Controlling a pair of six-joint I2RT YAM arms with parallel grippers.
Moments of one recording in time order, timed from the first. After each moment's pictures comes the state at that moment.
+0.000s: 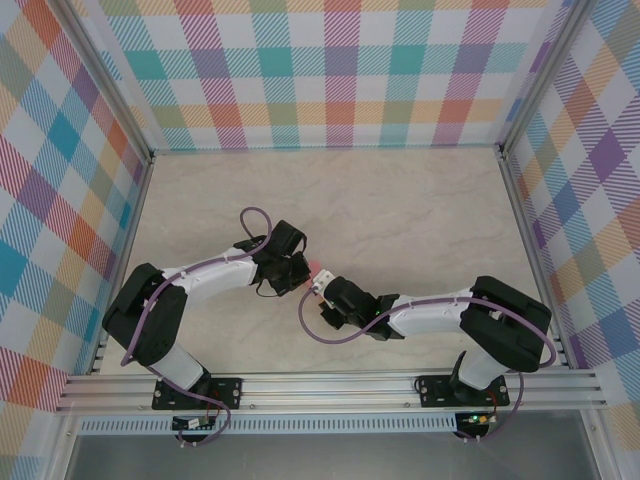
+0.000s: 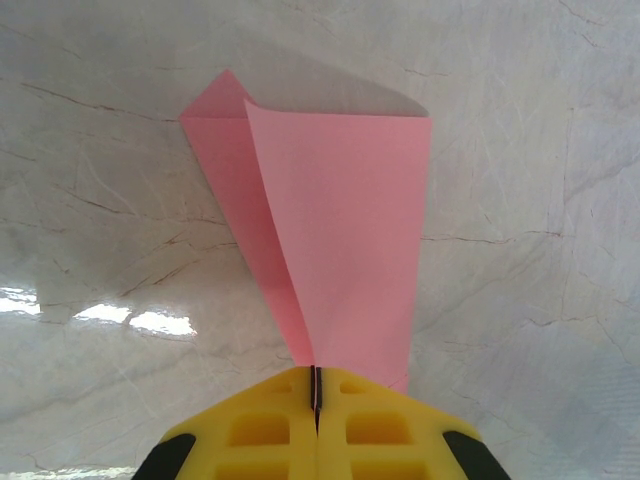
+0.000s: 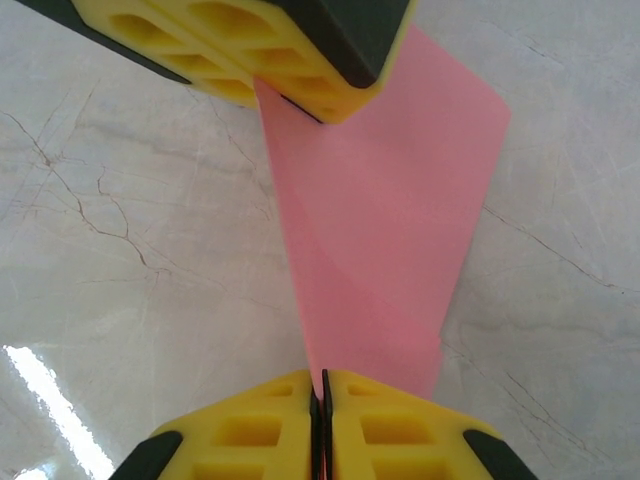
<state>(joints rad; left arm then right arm) -0.66 1.59 0.93 -0.45 0.14 -1.15 1.09 1.56 0.64 0.12 0.23 0.11</state>
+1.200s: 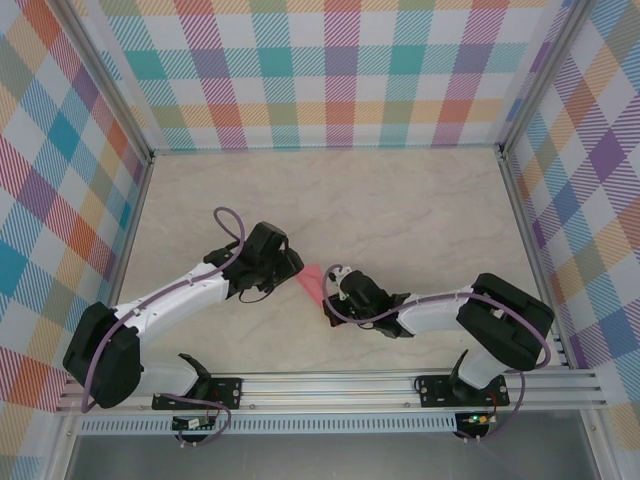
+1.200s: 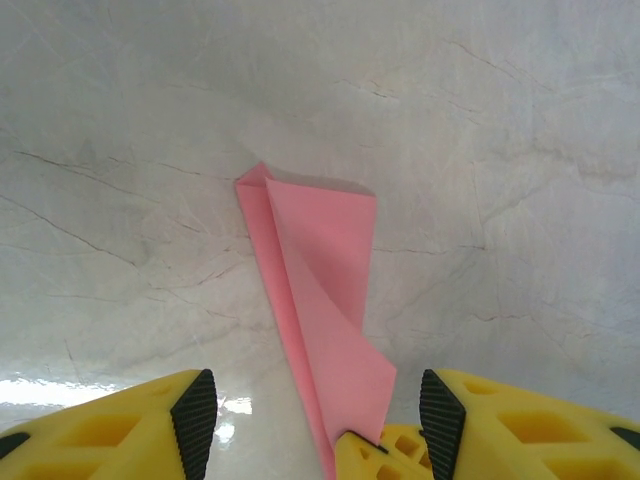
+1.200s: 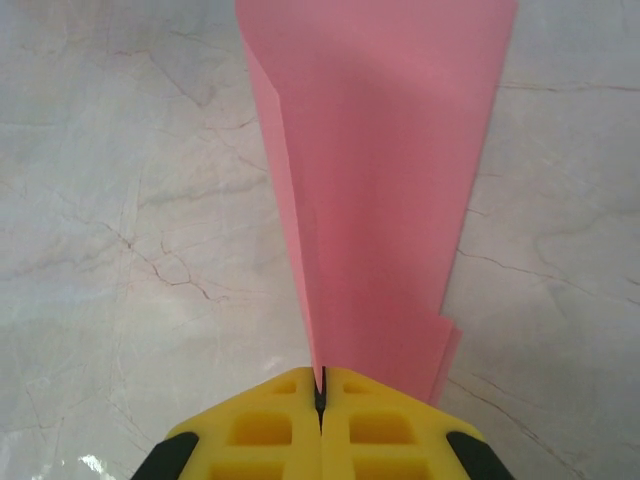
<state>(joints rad) -0.66 1.32 0.86 -0.51 0.00 -1.11 0.97 1.56 0.53 0.32 -0.06 0.60</state>
